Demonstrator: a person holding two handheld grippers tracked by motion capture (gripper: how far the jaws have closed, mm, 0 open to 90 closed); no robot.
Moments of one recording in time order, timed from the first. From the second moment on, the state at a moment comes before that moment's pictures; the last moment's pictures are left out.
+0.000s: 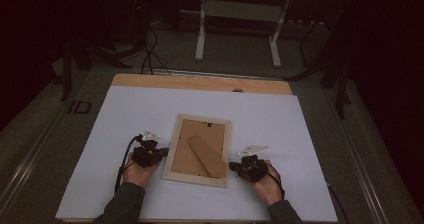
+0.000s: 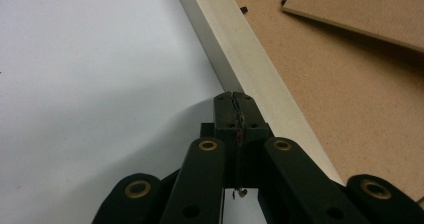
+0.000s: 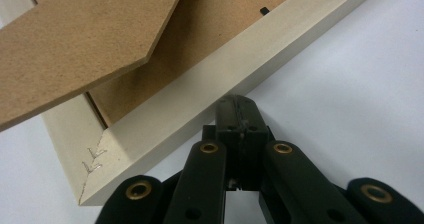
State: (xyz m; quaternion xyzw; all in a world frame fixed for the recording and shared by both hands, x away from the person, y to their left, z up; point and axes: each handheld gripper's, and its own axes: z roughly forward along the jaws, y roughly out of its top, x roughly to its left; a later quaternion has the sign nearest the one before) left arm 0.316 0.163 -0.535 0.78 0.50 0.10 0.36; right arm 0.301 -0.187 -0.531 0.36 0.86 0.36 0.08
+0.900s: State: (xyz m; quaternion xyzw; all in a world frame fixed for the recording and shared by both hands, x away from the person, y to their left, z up) left arm 0.364 0.158 -0.531 0.80 0.48 0.09 0.35; right arm 0.297 -0.184 -0.530 0.34 0.87 0.35 0.09
